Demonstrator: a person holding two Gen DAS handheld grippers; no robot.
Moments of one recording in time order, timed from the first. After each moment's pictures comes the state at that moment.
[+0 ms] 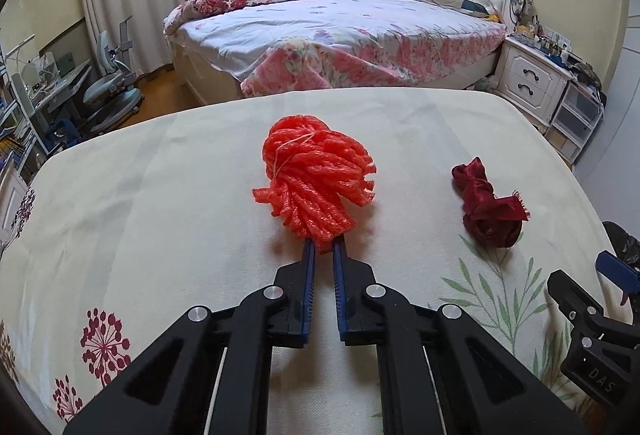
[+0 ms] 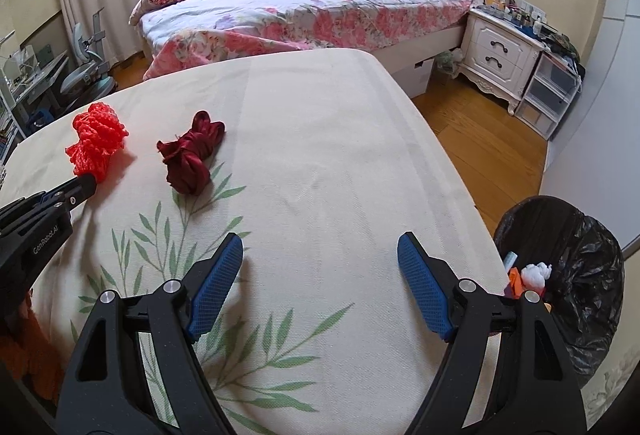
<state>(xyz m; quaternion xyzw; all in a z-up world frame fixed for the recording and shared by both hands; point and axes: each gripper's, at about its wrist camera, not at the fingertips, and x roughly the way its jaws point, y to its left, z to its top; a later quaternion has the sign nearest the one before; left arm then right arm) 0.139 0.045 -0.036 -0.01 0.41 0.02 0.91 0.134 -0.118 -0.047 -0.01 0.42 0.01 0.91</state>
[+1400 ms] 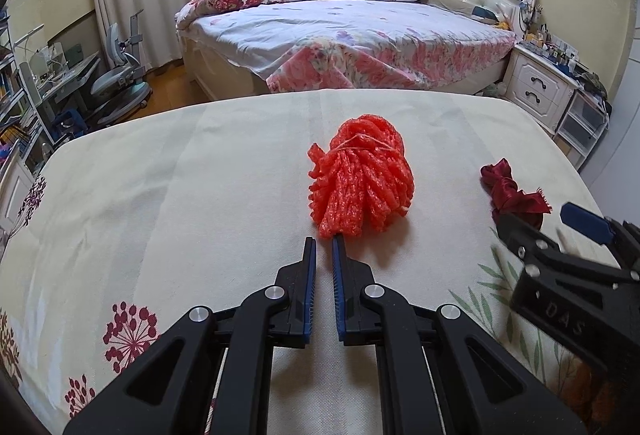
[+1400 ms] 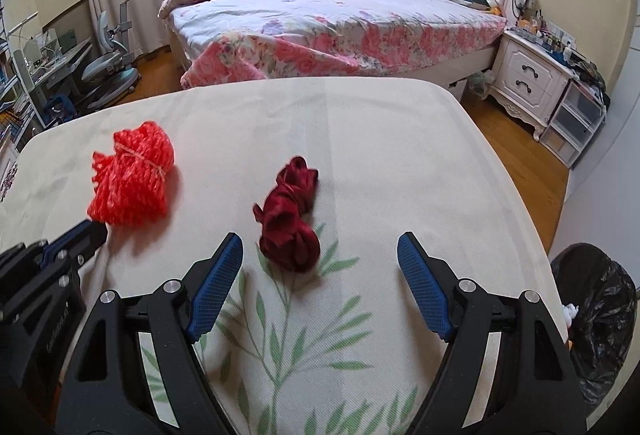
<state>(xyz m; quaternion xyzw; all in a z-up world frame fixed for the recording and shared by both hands) 0.131 0.079 -0.036 -0.02 0.41 0.03 0.91 0.172 -0.055 -0.039 -0.03 0.41 0.05 0.91</state>
